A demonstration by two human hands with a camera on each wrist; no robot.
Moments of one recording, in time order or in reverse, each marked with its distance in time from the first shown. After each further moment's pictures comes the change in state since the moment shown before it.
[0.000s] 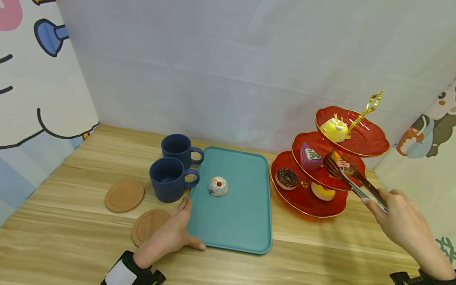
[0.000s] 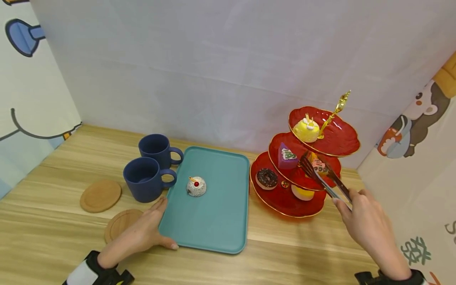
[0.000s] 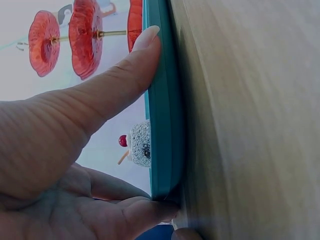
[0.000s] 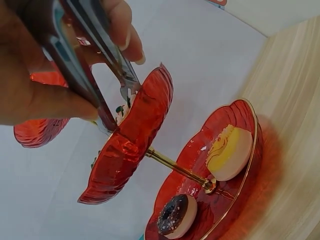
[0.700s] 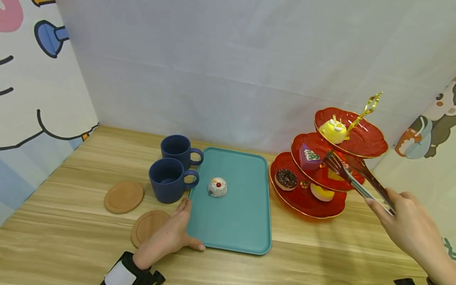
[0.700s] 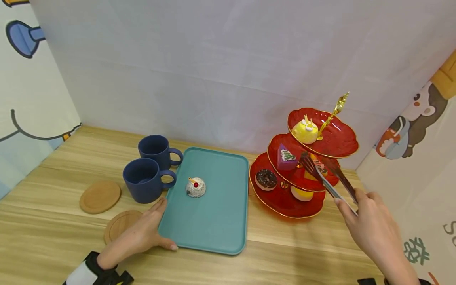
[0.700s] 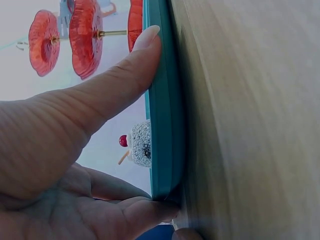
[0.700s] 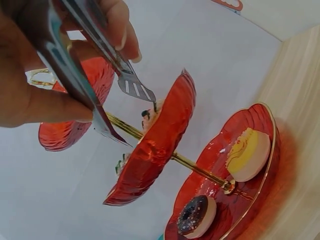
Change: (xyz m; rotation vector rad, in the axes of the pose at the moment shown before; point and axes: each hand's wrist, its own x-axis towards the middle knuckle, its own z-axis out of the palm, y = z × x) left_hand 0.001 0.001 0.000 -0.020 -0.006 0.001; right_hand -0.007 -0.001 -0.010 0.007 0.023 0.065
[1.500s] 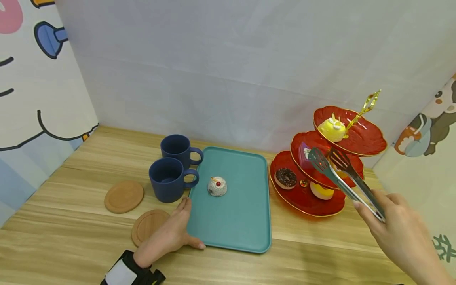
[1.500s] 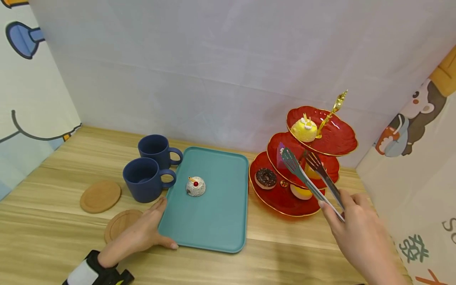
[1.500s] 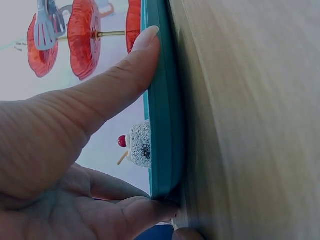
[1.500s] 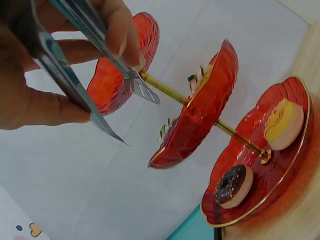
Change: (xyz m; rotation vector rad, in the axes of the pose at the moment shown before) left_hand 0.001 -0.002 0.000 0.004 0.006 0.014; right_hand -0.019 -0.033 -0.003 0.045 0.048 -0.012
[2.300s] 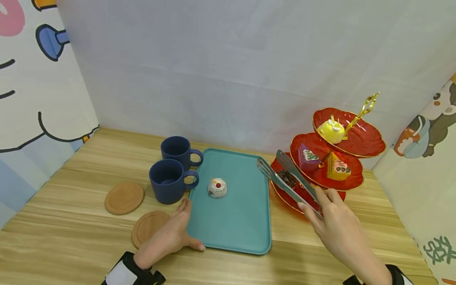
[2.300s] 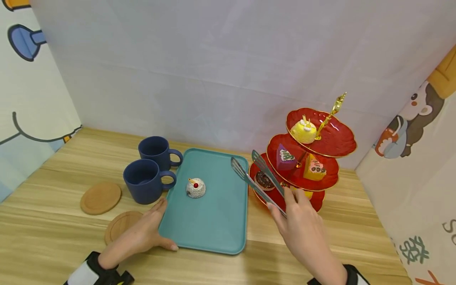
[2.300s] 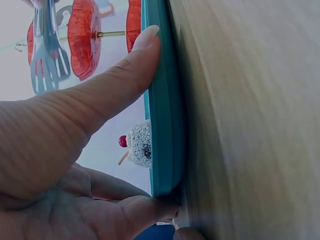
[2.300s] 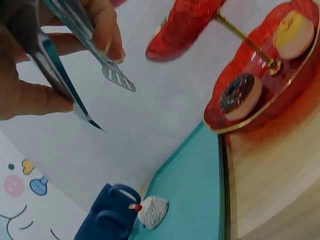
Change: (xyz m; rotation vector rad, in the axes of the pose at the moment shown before) left_hand -0.001 0.002 -0.001 0.003 0.001 -0.016; right_hand 0.004 -0.076 0.036 0.111 0.007 -0.182
